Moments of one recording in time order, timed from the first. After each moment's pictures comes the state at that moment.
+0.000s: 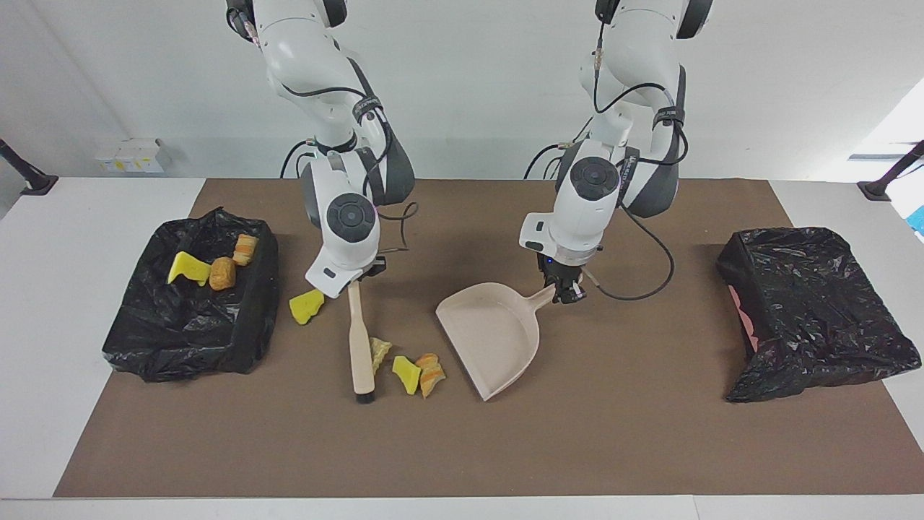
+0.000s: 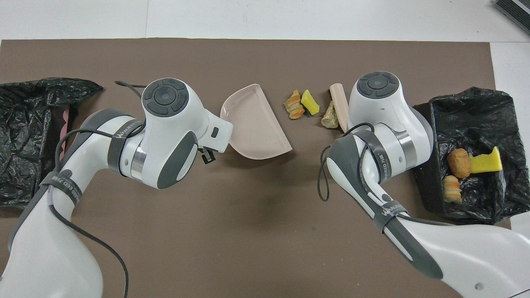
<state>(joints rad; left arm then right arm) -0.49 0.33 0.02 -1.74 0.00 2.03 0.72 0.14 0.37 0.16 -1.72 -0.17 1.73 0.17</state>
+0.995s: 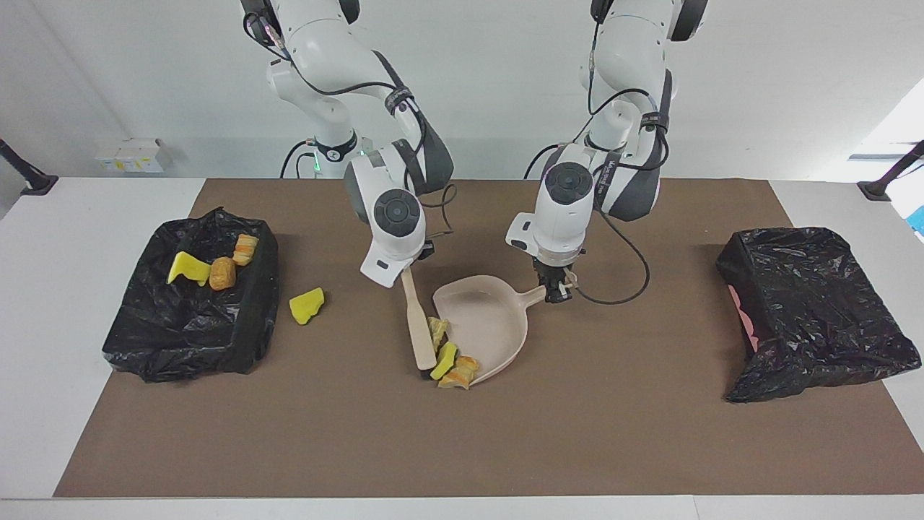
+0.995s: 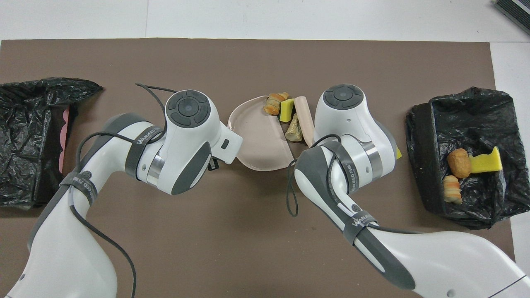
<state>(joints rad) -0.53 0.34 0.01 -1.76 0.04 2.04 0.78 0.28 0.38 0.17 -1.72 0.06 1.67 0.17</state>
